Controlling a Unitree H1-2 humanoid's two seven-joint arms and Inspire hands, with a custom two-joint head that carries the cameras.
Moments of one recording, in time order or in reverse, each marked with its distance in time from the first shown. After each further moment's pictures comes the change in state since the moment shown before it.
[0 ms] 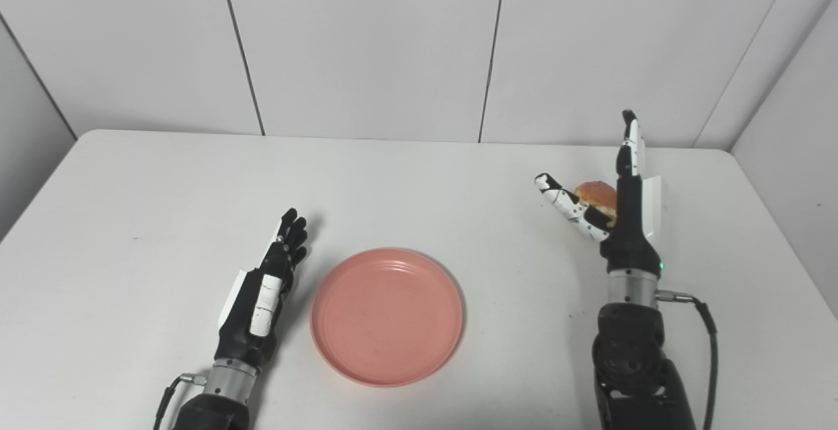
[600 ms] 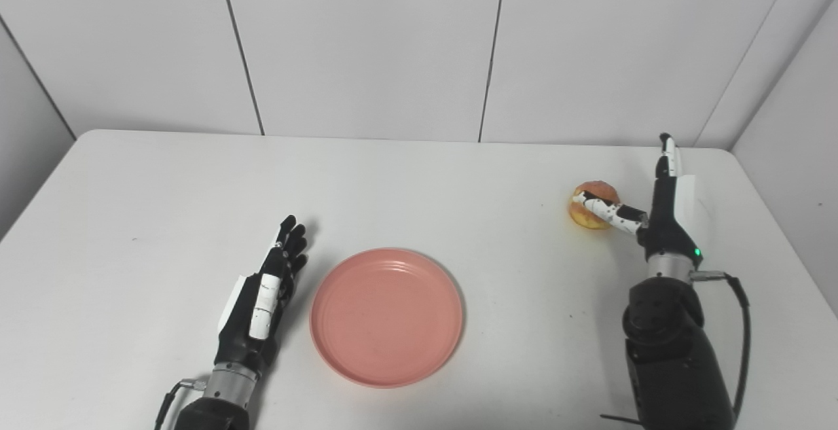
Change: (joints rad) left arm 0.009 -0.004 0.001 -0.025 -0.021 0.049 -0.001; right arm -0.080 -0.098 0.008 0.153 -0.068 0.294 0.025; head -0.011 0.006
